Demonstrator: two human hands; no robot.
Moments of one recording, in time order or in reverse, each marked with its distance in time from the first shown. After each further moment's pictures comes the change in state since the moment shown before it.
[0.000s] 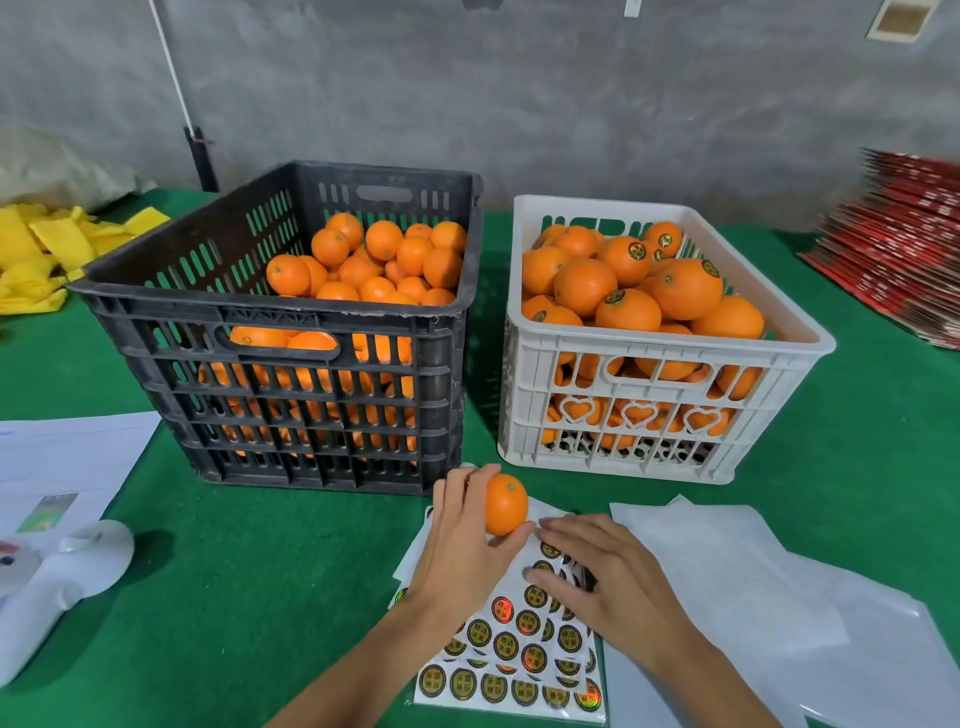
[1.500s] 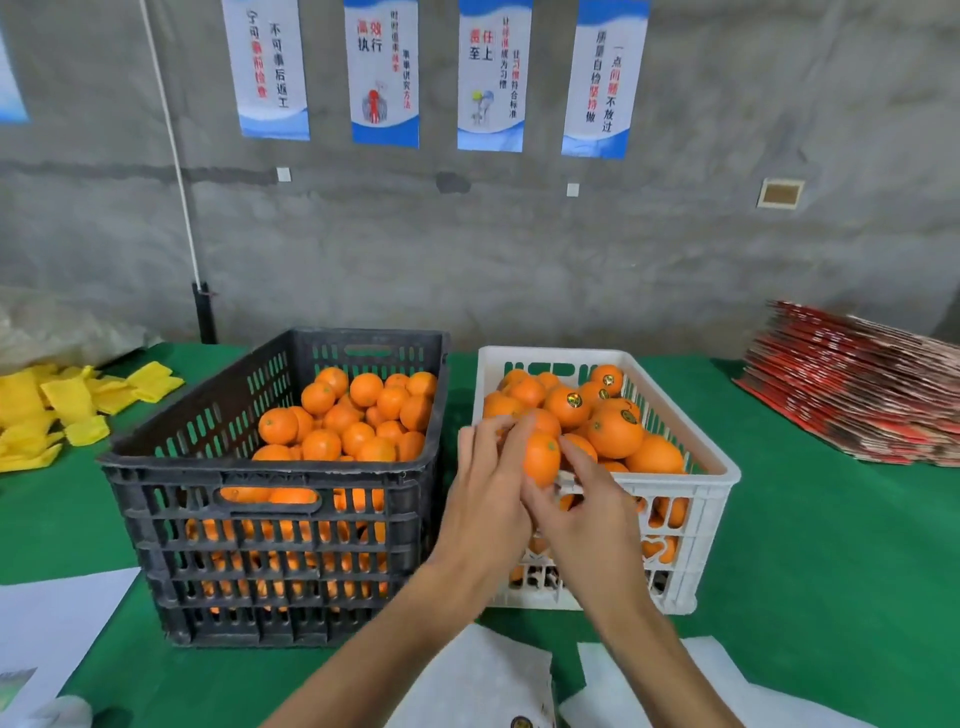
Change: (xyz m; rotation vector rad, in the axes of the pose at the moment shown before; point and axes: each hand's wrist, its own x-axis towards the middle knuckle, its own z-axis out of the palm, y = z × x) left_hand 0.114 0.160 -0.090 0.042 0.201 0.418; right_hand 0.113 -0.066 -0.141 0.393 0.553 0.269
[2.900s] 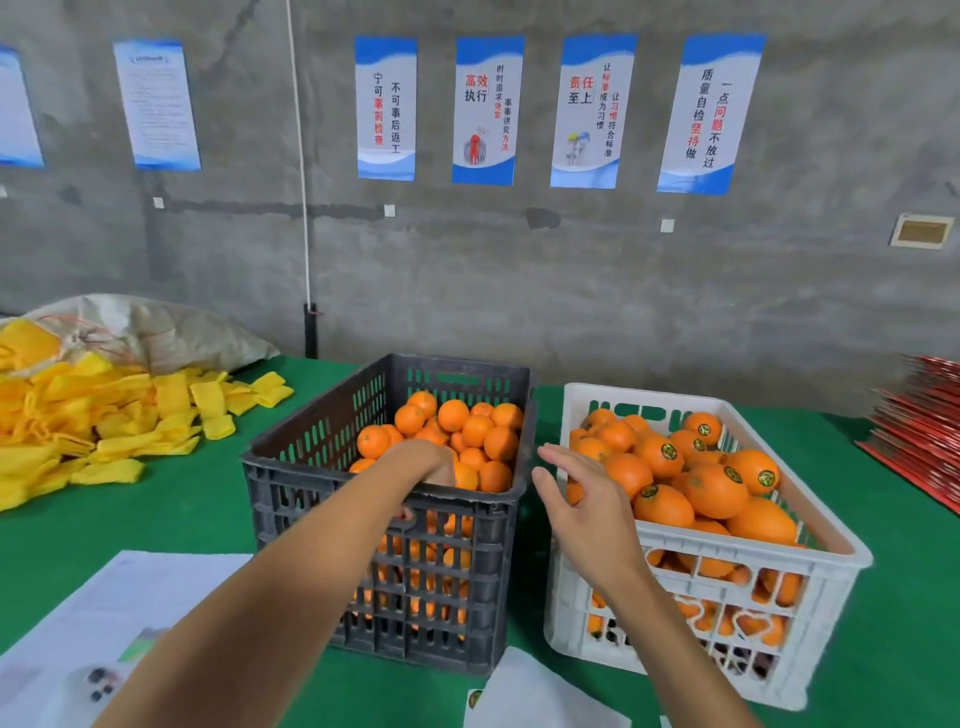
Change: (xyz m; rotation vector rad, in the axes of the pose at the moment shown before) left_hand 0.089 -0.167 -0.106 0.596 -0.904 -0.778; right_hand 0.048 -0.029 0.065 0.057 -0.198 -0.159
